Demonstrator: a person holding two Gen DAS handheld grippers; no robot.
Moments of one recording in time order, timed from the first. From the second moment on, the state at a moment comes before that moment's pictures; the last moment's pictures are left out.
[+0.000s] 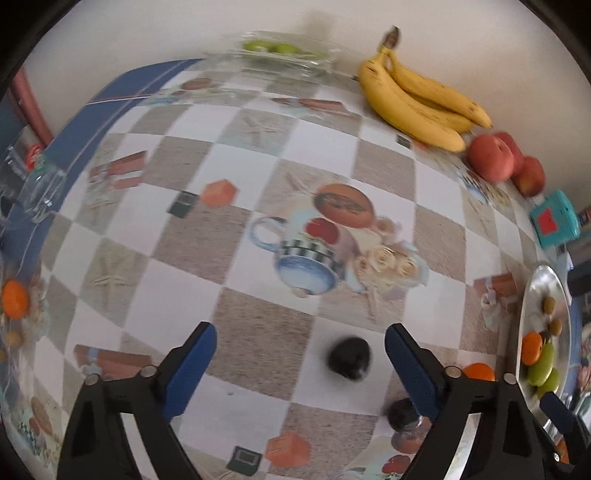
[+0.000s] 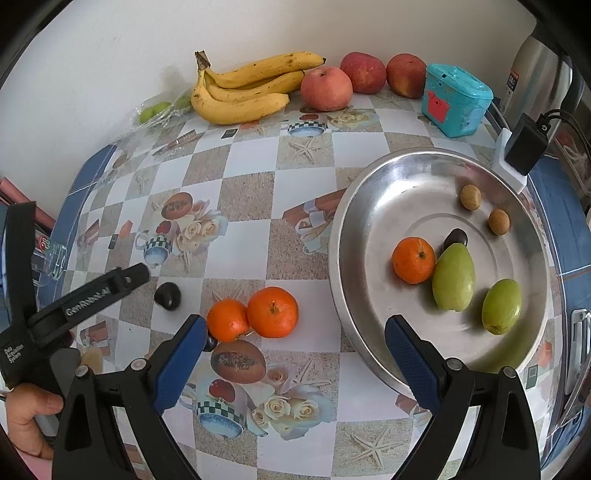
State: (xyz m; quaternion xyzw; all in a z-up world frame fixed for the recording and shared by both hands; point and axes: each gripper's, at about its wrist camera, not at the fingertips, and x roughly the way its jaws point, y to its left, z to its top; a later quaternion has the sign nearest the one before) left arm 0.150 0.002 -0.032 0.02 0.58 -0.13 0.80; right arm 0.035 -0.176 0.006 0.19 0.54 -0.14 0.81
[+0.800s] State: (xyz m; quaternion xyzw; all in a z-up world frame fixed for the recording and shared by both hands) left arm 0.152 -0.018 -0.046 0.01 0.59 -0.18 0.79; right arm 0.048 -0.174 -0.019 0.23 0.55 -0.11 0.79
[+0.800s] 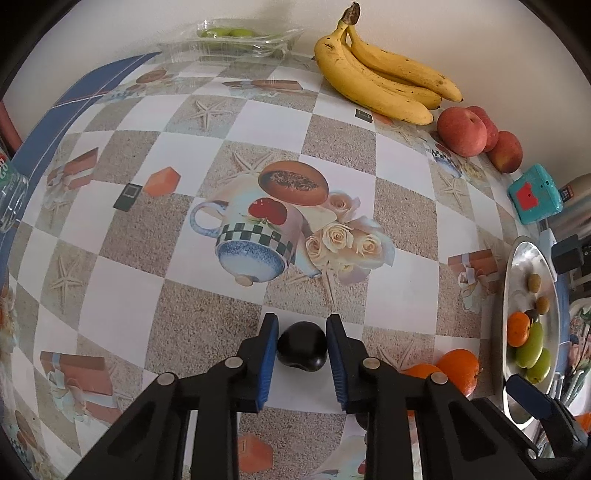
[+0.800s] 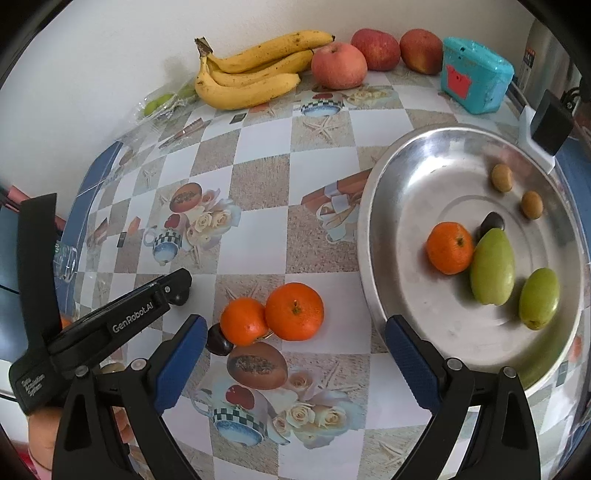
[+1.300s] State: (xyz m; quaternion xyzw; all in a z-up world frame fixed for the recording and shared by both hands) left arm 0.167 0.015 -0.029 -0.04 0.58 -0.16 0.80; right arm 0.064 -0.165 -0.034 0.30 0.54 -0.12 0.77
